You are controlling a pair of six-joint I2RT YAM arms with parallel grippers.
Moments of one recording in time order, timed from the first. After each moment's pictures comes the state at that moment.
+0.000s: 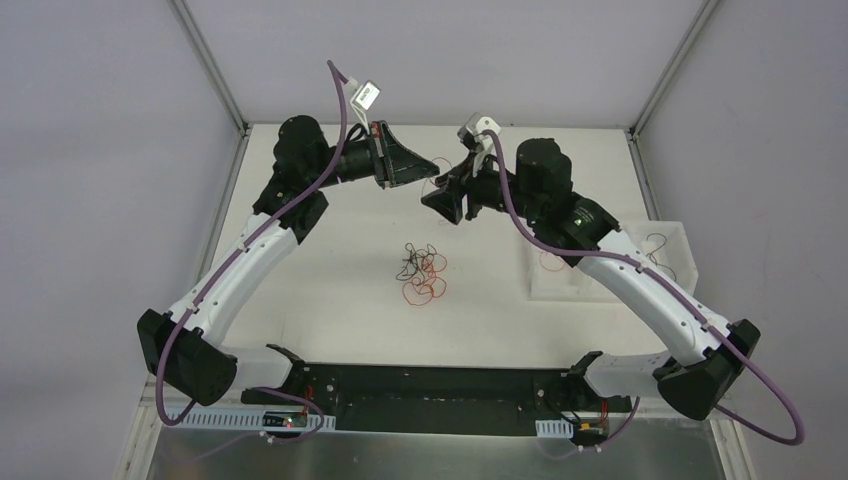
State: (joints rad) left arm -0.46 1.29 1.28 0.12 0.78 -0.82; right arm 0.74 1.27 1.36 -0.30 -0.37 0.05
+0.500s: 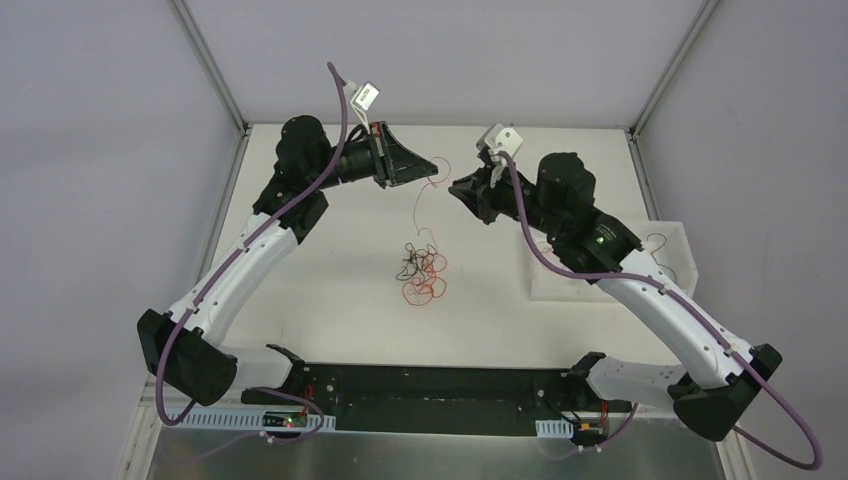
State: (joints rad) left arm -0.46 1.29 1.28 0.08 0.73 -0.82; right arm 0.75 1.17 1.28 -0.27 -0.22 -0.09
